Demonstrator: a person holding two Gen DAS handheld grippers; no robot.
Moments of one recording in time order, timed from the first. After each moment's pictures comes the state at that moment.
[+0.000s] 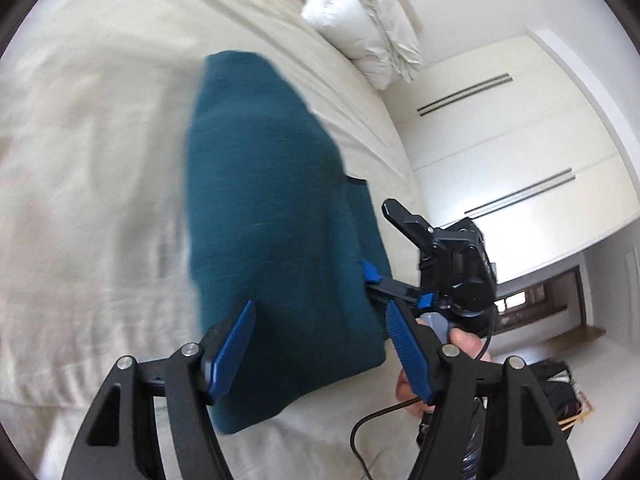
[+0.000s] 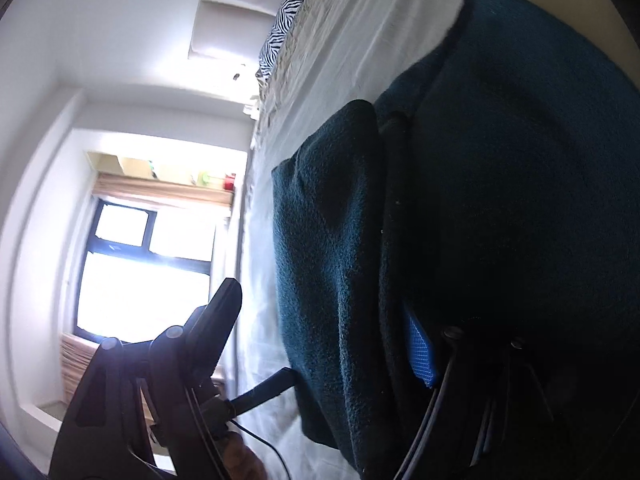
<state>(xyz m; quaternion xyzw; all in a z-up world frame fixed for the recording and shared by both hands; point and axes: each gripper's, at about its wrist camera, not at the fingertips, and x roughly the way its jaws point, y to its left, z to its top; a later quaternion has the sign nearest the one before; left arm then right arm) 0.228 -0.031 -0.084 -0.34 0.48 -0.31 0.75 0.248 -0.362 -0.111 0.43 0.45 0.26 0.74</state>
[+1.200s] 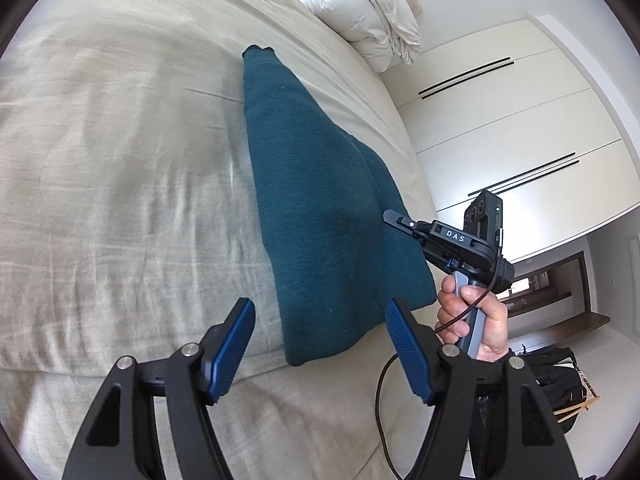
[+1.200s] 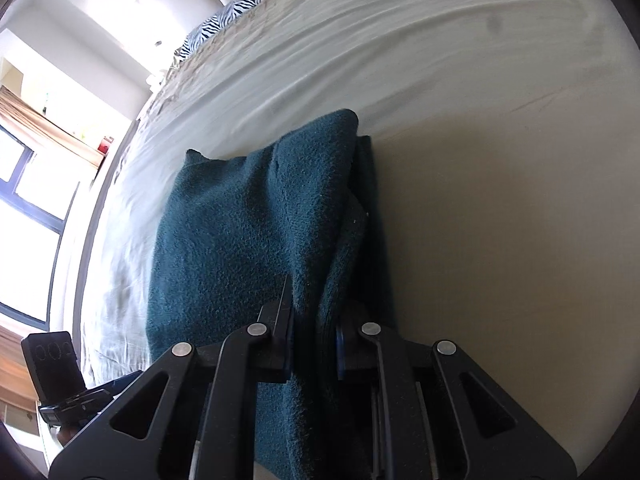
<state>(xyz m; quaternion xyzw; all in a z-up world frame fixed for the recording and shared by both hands) 0.214 -0.046 -0.087 -0.30 0.50 -0.32 0.75 0.247 -0.398 -0.078 0.21 0.51 0.09 0.83</state>
